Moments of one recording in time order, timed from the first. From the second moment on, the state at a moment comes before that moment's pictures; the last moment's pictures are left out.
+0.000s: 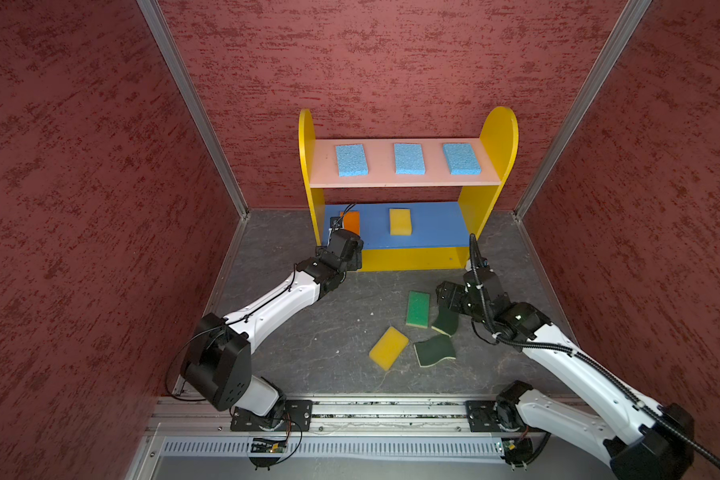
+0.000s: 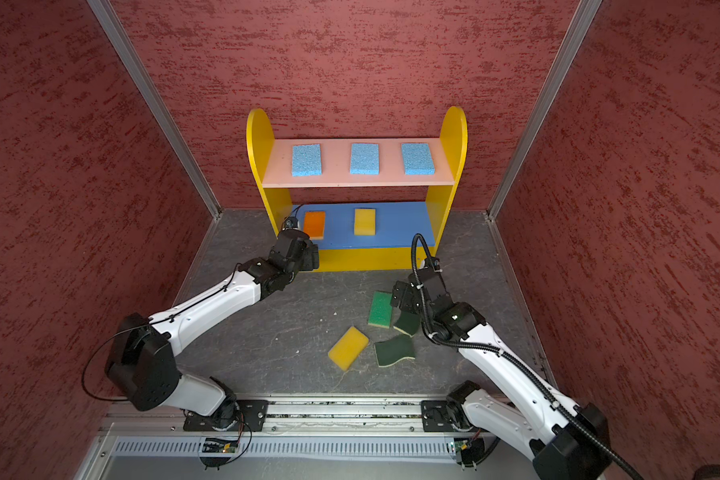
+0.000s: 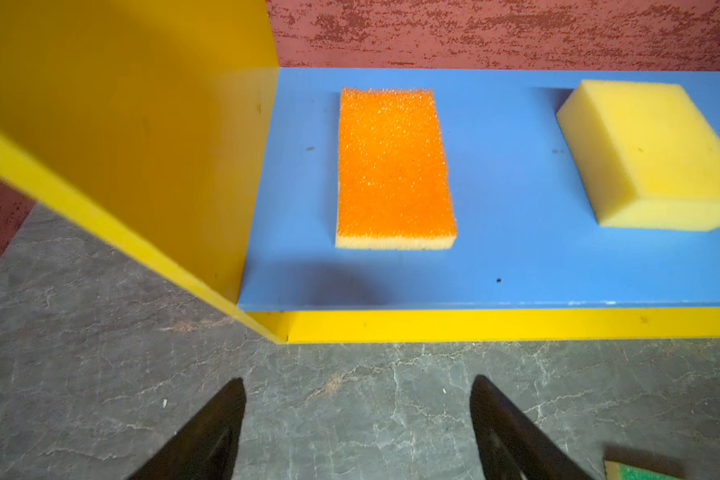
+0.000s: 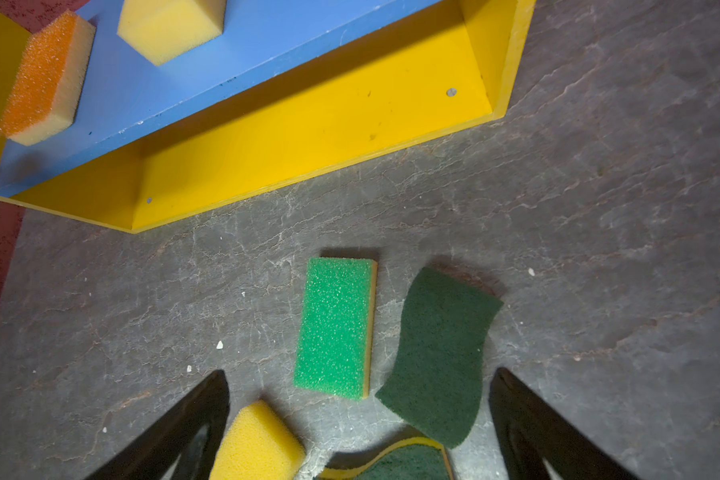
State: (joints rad) left arm -0.58 1.45 1.10 -0.36 -0.47 -0.41; right arm 0.54 0.98 0.80 -0.58 0.18 0.72
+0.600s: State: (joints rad) left arm -0.59 1.21 0.86 -0.49 -0.46 -0.53; right arm 0.80 0.99 0.72 -0.61 0.17 1.17
